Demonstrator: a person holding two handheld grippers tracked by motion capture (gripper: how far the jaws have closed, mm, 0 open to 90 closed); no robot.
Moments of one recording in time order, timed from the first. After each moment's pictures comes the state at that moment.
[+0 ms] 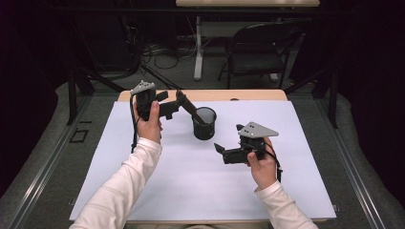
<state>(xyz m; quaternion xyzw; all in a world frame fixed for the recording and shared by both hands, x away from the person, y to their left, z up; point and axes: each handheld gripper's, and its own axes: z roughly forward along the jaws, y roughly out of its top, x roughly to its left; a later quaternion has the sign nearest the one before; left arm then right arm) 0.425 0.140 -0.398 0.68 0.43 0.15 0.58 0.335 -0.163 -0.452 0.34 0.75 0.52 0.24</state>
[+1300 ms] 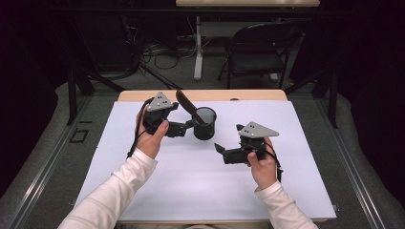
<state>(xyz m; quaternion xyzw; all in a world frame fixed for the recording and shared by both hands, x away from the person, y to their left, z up) 0.384 0.120 -0.394 0.80 0.29 0.19 0.49 0.335 -0.163 -0.451 0.34 0.75 0.52 0.24</state>
